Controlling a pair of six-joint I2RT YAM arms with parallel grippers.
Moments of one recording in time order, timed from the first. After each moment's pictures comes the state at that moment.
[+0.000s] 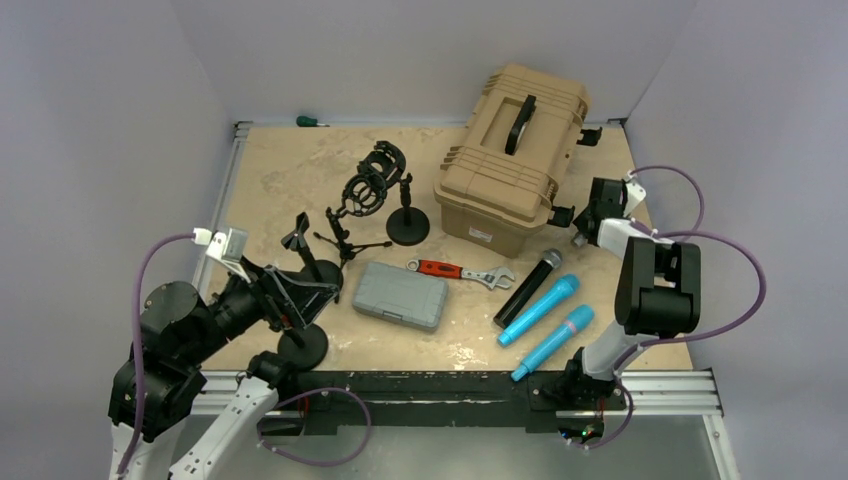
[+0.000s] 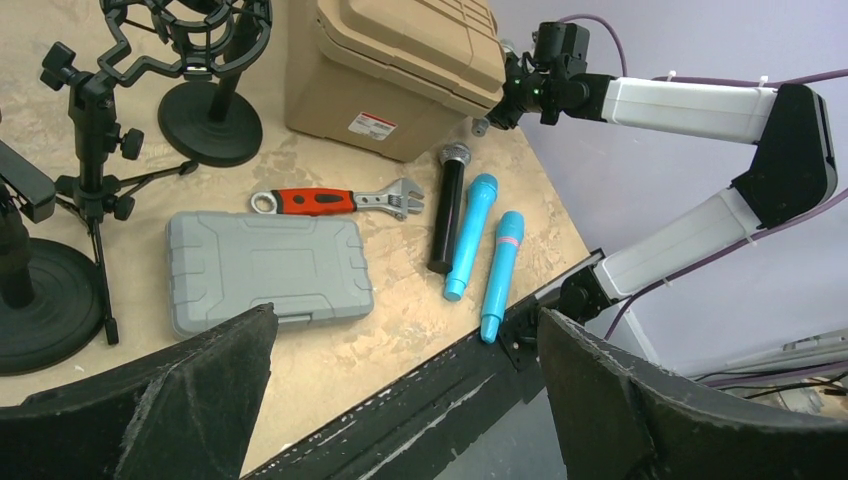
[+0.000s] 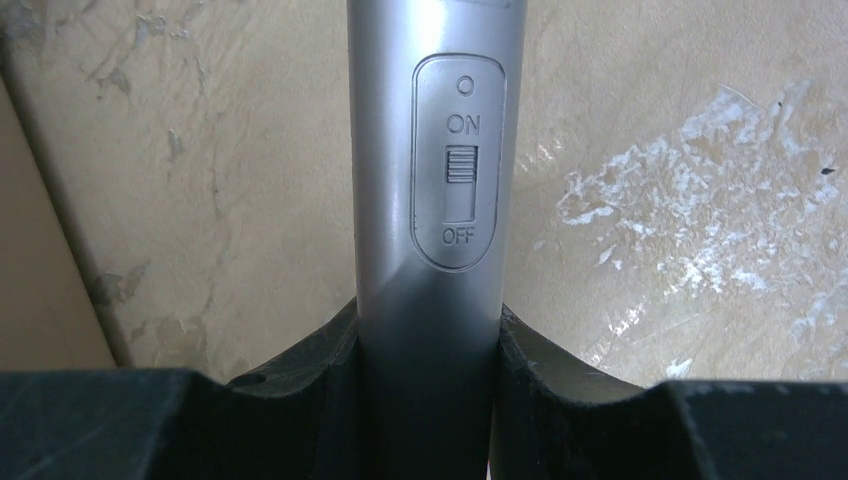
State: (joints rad) left arm -0.39 0.39 1.08 -0.89 0.32 -0.57; right arm -0.15 1.67 0.88 -0.03 0.35 0.56
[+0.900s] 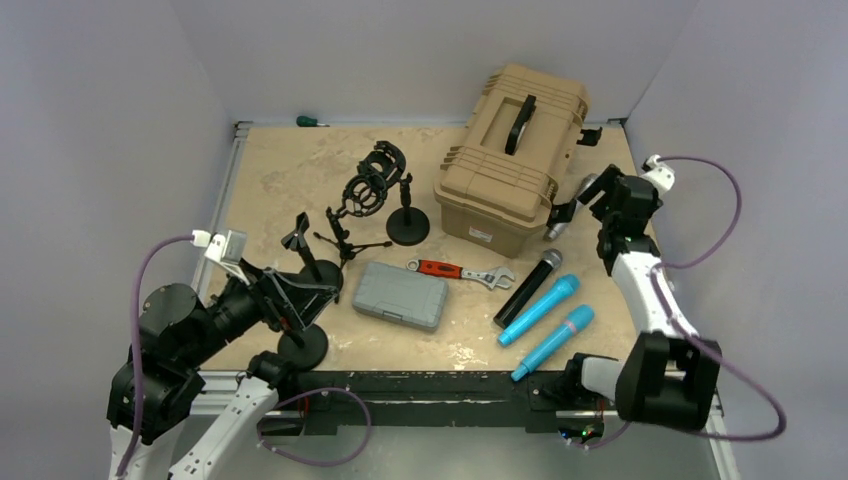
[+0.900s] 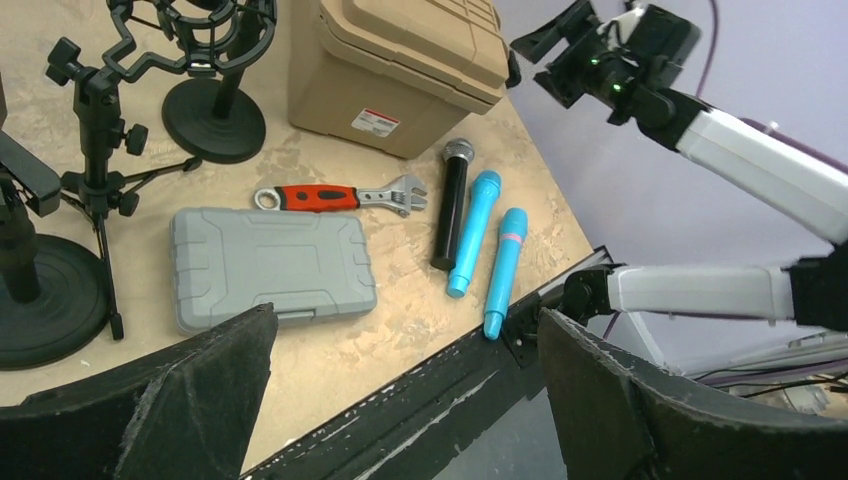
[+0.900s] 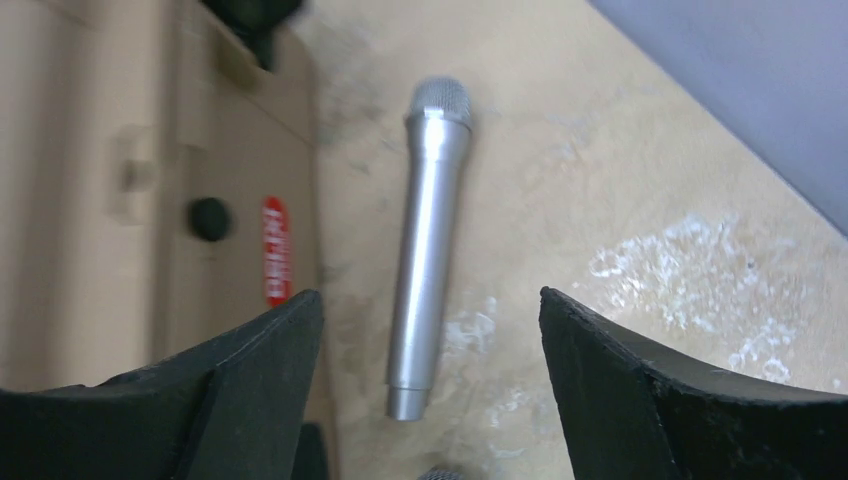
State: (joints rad) left arm -0.39 0.38 1.09 -0.90 0.32 -0.56; right arm -0.15 1.28 0.78 0.03 0.26 0.47
